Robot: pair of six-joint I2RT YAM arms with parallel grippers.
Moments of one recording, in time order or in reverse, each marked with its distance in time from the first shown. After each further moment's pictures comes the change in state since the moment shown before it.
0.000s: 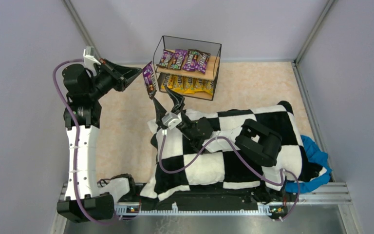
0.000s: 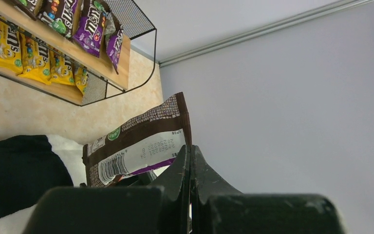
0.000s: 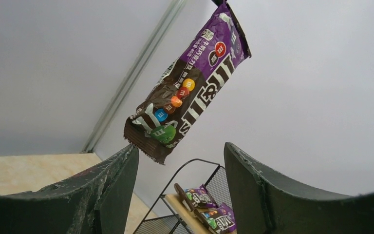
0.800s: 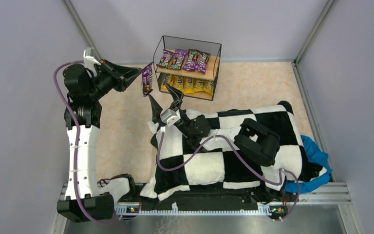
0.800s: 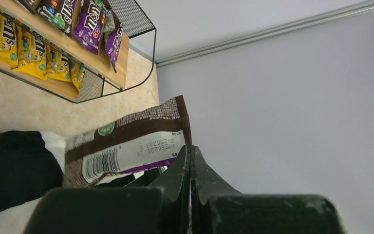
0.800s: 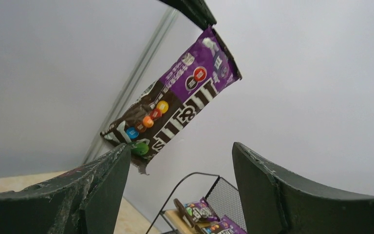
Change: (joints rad) left arm 0.000 0.001 -0.013 0.001 -0.008 -0.039; right arm 0.000 0.015 0.056 -0.003 0.003 0.018
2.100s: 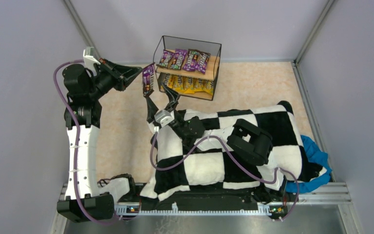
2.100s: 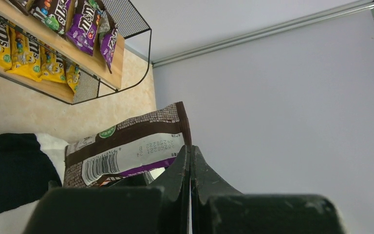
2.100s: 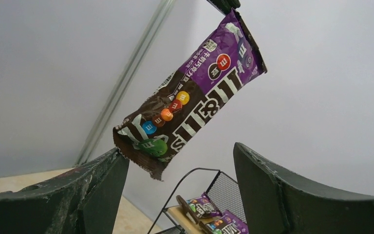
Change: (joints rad) left arm 0.000 0.000 0.000 0.019 0.008 -0.017; right arm 0.024 0.085 0.096 0.010 0.061 -0.030
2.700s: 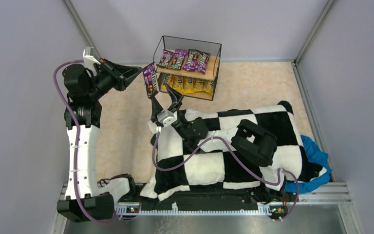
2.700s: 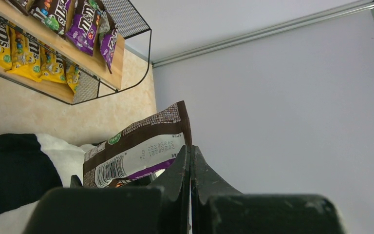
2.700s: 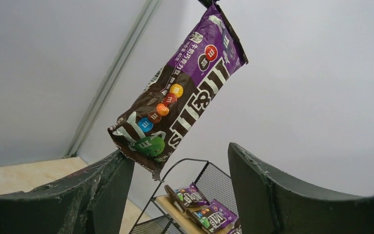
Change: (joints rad) left arm 0.000 0.000 0.000 0.002 0.000 0.000; right arm 0.002 -0.052 -0.064 0.001 0.045 -0.029
